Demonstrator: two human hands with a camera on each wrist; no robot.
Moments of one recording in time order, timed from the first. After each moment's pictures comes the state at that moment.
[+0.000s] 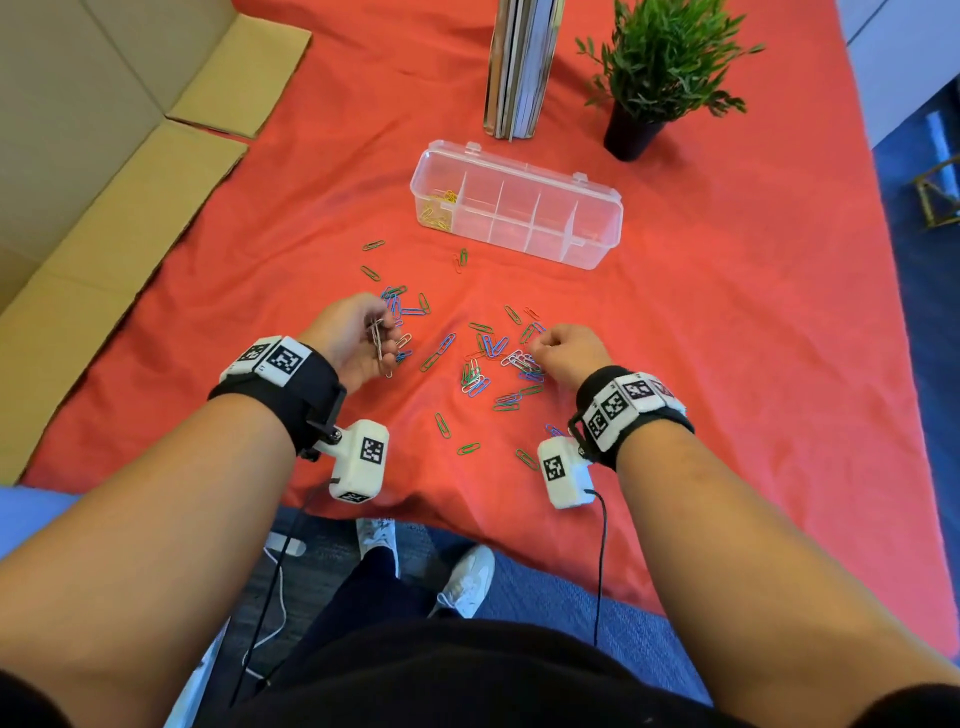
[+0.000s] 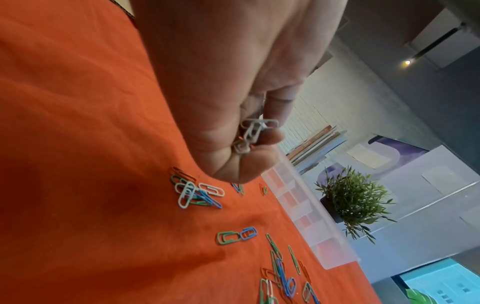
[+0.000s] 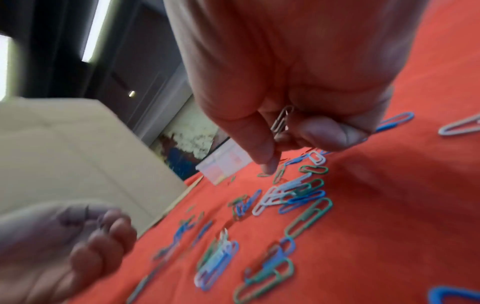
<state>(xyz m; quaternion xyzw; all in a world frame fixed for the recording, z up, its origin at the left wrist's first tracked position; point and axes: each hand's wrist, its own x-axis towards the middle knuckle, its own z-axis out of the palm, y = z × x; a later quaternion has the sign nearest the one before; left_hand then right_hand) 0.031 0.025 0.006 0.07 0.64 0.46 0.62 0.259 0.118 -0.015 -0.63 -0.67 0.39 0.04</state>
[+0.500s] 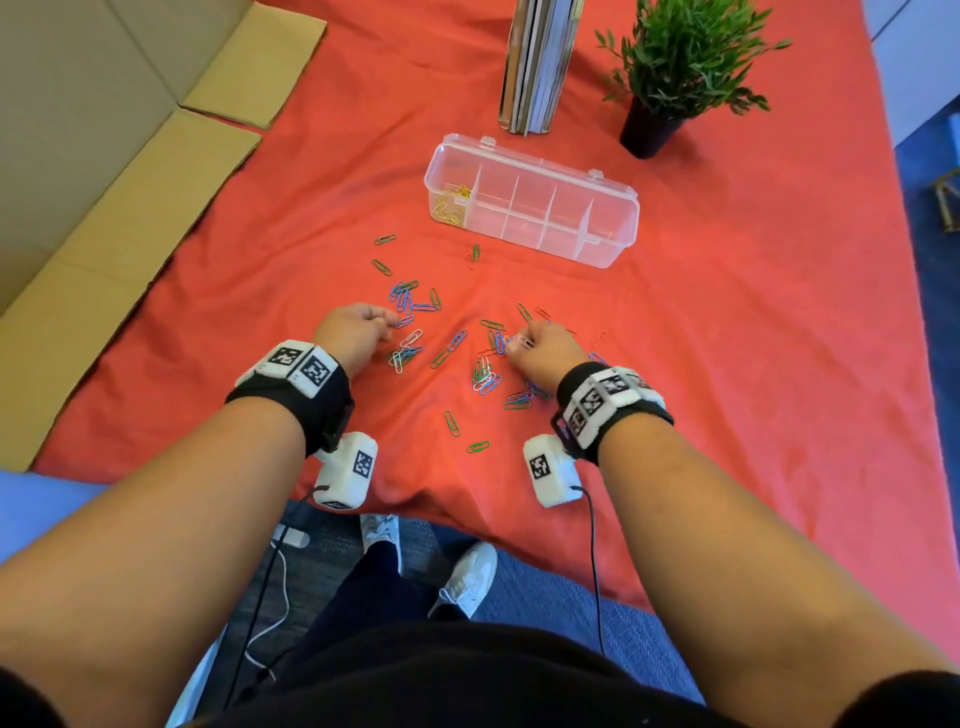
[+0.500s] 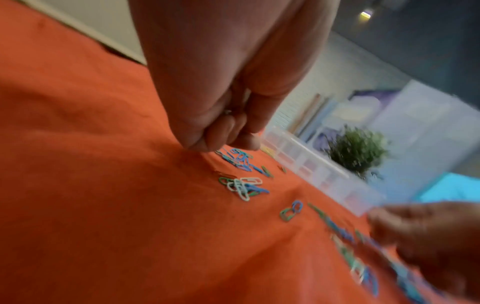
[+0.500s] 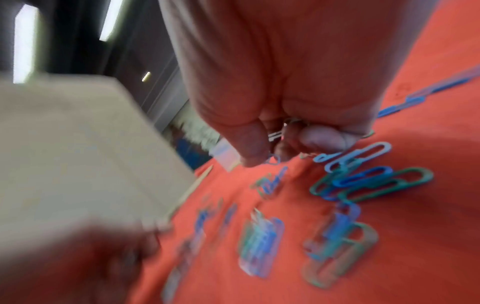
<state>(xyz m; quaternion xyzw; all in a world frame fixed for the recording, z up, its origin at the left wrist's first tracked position) 0.018 0.019 -0.028 0.28 0.79 0.36 0.41 0.230 0.112 -0.026 -0.56 -0.75 0.36 -0.01</state>
